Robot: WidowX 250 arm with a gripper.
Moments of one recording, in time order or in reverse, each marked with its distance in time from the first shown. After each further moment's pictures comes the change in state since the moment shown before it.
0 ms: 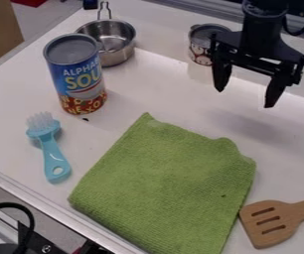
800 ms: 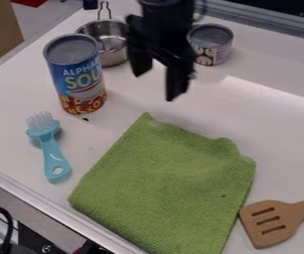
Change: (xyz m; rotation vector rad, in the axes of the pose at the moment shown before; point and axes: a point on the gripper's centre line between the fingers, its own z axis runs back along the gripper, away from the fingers) arm -0.045 0.095 0.025 0.008 -0.003 -0.361
